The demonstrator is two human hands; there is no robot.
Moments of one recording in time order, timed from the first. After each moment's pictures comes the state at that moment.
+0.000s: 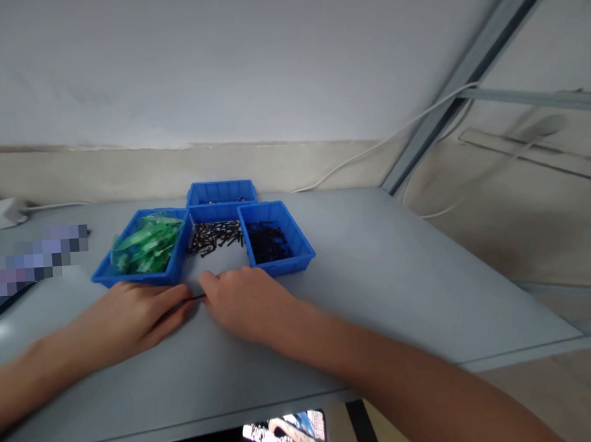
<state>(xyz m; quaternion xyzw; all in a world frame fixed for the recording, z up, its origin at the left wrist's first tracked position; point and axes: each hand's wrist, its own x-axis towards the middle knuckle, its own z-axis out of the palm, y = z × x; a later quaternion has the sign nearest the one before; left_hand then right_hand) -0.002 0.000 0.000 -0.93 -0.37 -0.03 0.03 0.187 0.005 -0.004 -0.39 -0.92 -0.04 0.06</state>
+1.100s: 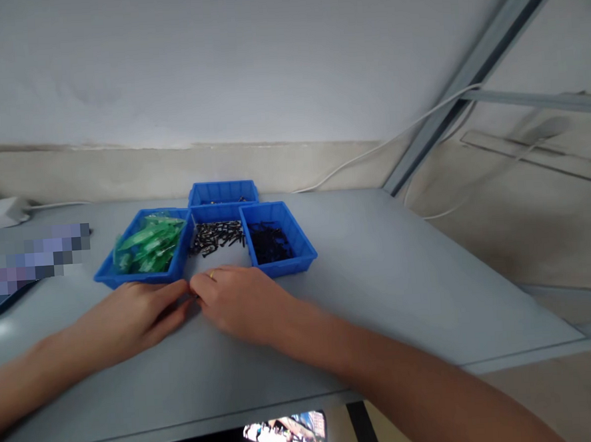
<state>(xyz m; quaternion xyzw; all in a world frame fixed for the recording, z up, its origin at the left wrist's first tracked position) -0.001 -0.003 0.004 -0.90 -0.43 -0.02 -0.05 0.186 0.008 0.000 -0.31 -0.94 0.03 0.13</state>
